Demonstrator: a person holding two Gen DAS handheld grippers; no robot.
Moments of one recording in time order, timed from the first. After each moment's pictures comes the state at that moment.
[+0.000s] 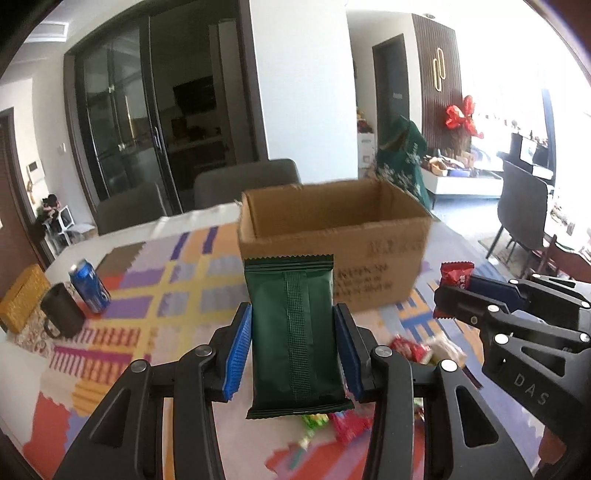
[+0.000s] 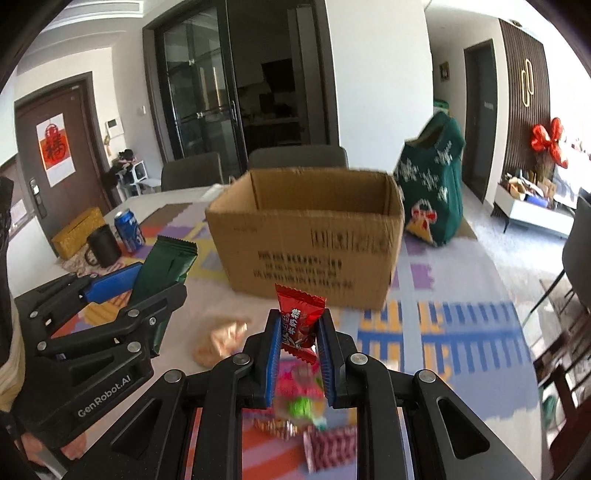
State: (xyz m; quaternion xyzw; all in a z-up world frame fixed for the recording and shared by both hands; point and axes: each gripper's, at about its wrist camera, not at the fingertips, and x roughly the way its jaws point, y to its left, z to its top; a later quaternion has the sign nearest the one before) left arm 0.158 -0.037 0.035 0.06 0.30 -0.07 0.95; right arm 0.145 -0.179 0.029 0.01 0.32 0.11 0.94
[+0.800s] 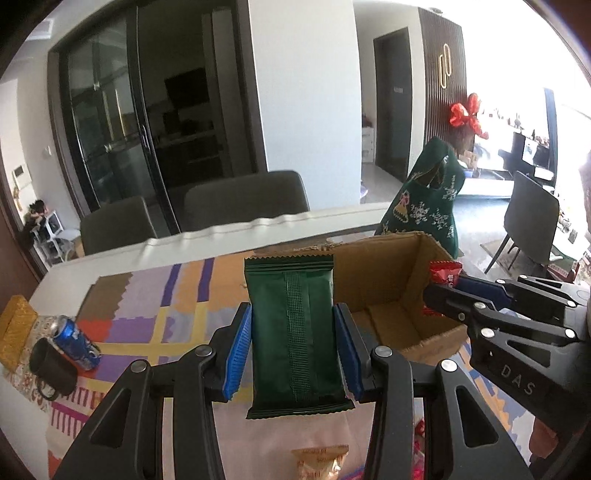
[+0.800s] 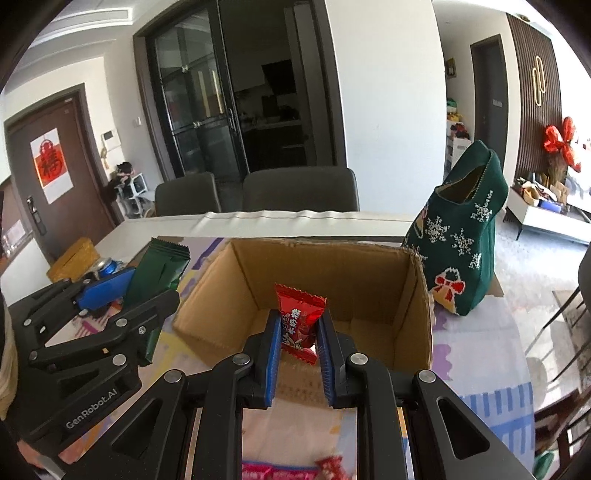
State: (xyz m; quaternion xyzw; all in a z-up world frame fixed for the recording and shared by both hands) left arm 0.299 -0.032 0.069 0.06 0.33 -0.09 0.94; right arm 0.287 -0.176 0.069 0.03 0.33 0.12 0.94
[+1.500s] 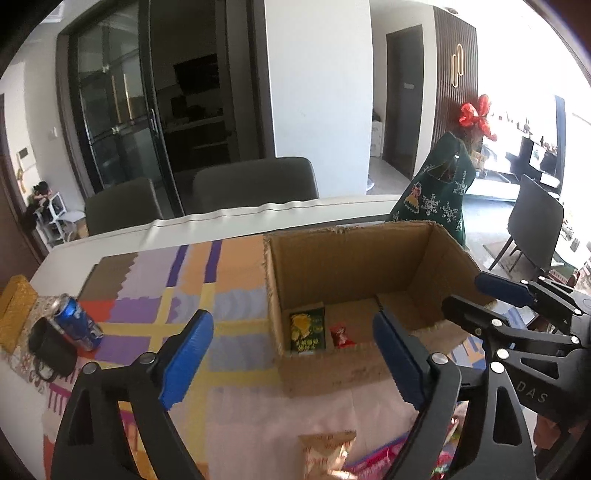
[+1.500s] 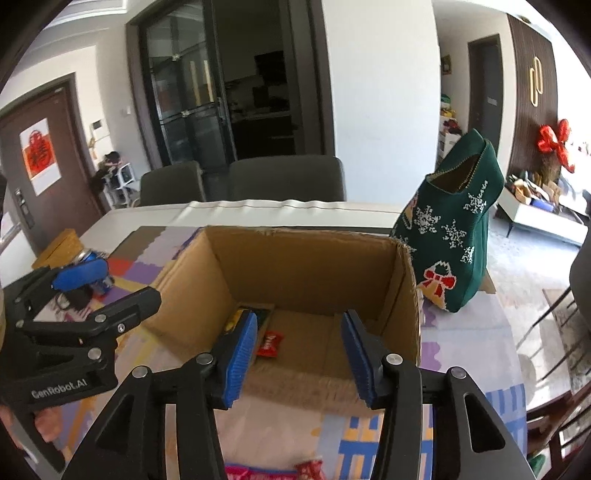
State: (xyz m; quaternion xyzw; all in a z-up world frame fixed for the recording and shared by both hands) left arm 0.277 -0.012 0.067 0.05 0.34 -0.07 0.94; right arm 0.287 -0.179 0.057 0.00 0.34 0.11 0.94
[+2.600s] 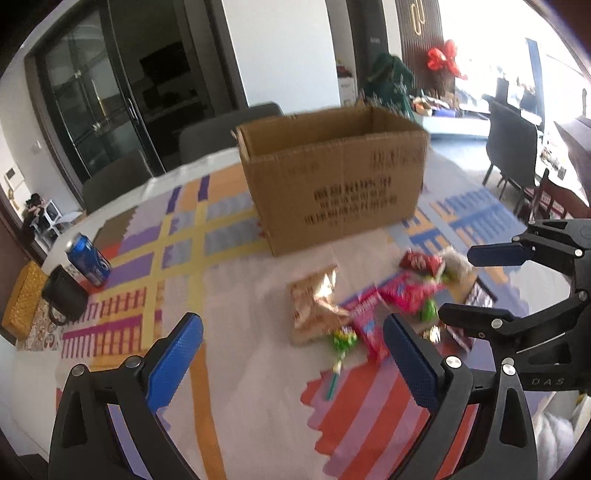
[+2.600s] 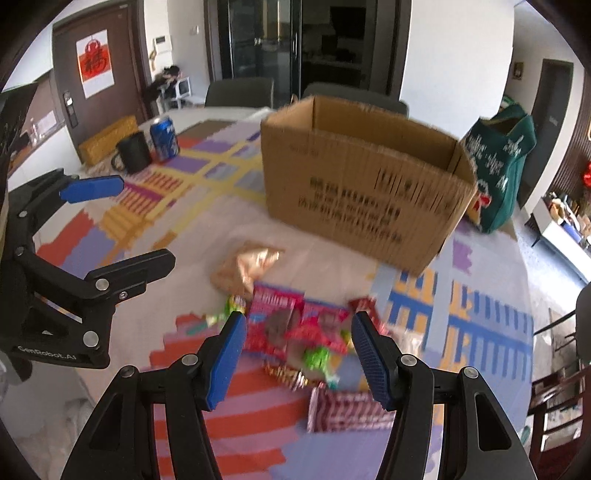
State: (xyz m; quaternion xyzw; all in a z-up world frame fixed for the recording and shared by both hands) left arm 0.135 -0.010 -0.001 0.13 0.40 -0.11 0.90; right arm 0.144 -0.148 -0.005 -0.10 0.43 0.19 0.88
